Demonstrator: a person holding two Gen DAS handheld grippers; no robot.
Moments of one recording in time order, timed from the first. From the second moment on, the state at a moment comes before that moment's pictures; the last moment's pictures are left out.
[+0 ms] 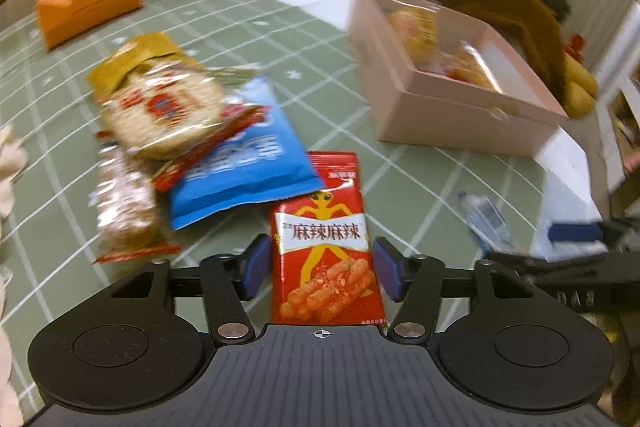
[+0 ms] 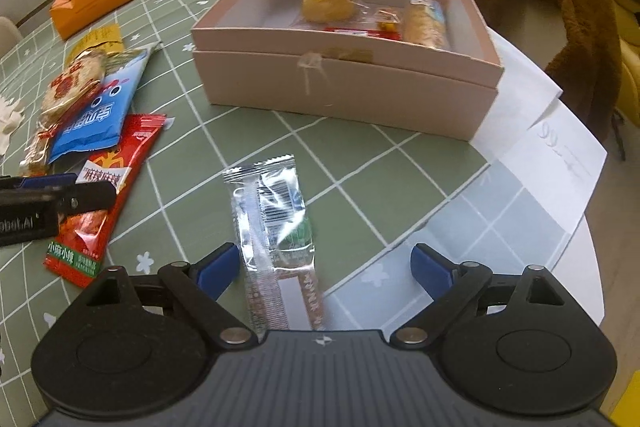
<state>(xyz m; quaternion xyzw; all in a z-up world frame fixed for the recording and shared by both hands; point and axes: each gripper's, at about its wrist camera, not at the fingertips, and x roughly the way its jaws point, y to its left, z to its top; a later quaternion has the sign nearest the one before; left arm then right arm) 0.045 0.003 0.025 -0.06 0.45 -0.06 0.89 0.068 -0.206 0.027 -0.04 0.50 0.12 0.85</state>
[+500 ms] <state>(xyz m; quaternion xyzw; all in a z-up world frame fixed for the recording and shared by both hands) 0.060 -0.022 0.023 0.00 0.46 -0.03 0.89 0.063 -0.220 0.022 -0.04 0.49 0.11 0.86</state>
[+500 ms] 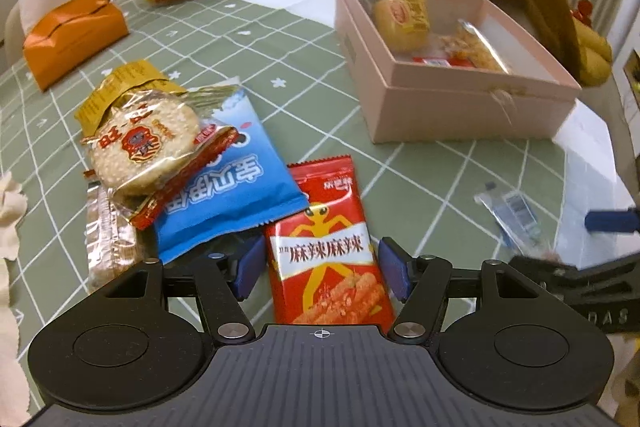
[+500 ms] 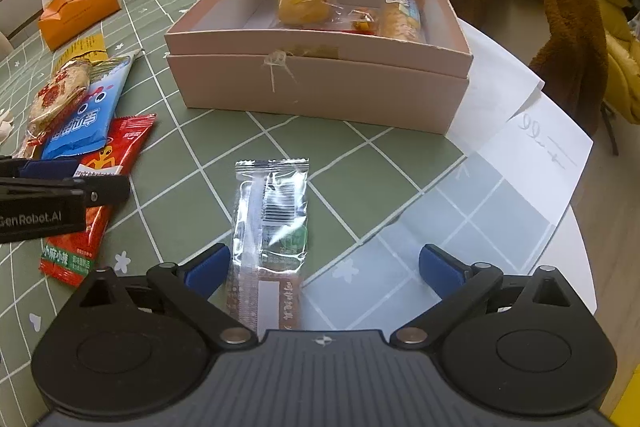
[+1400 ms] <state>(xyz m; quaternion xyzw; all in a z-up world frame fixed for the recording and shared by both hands) 0.011 -0.032 0.030 -0.01 0.48 -0.07 0.87 0.050 -0.191 0.043 -0.09 0.51 0.14 0.84</state>
